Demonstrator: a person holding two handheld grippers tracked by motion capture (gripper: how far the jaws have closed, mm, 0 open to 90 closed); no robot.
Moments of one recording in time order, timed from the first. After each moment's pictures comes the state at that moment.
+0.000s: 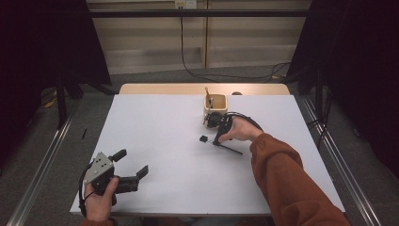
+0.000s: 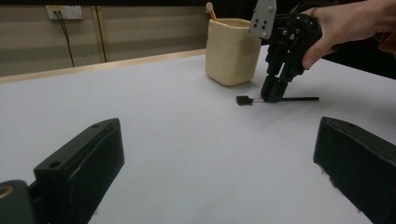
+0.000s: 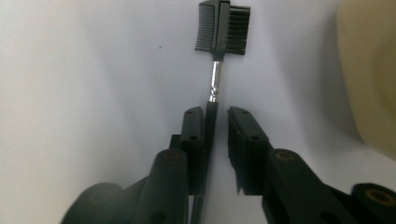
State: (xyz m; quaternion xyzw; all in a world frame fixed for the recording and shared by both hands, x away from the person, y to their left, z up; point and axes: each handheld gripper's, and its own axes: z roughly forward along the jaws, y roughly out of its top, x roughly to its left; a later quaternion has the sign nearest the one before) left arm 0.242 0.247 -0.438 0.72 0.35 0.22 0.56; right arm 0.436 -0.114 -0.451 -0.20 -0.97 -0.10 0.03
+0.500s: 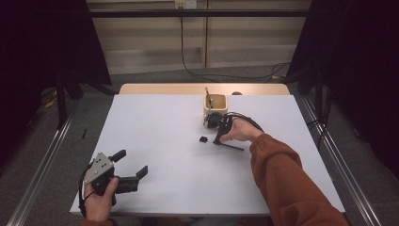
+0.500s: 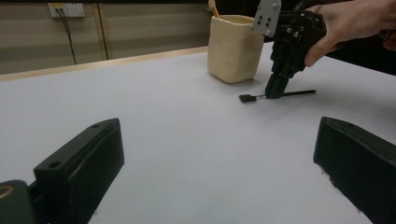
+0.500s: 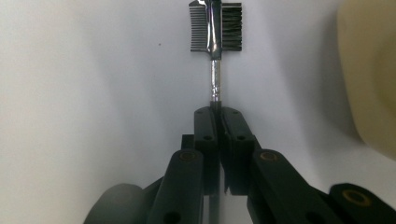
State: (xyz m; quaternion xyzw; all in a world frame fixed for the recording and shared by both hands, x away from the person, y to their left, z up) left arm 0.243 0.248 -0.439 0.72 0.36 0.22 0.55; right arm 0.435 -0.115 -0.451 -0.20 -0.98 -0.09 0.02
